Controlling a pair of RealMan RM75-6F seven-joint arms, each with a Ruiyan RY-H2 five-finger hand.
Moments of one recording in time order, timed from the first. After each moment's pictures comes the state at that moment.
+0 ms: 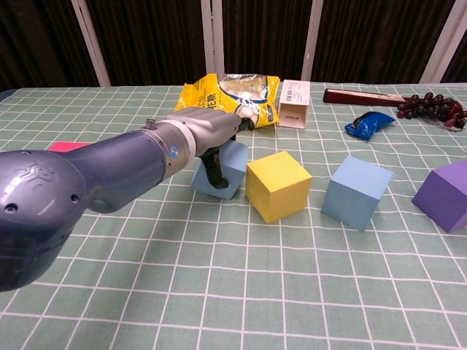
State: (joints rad) left arm -1.07 -1.89 -0.34 -1.42 0.57 1.07 1.00; right arm 0.07 -1.09 0.03 -1.67 -1.51 1.45 0.06
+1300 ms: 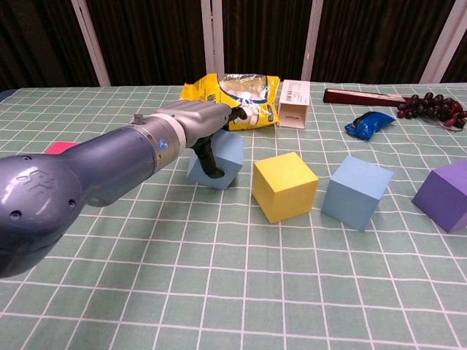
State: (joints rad) left arm -1.06 -1.88 -0.30 -1.34 0.66 1.06 0.82; right arm 0.07 -1.09 0.03 -1.67 -1.52 1.45 0.06
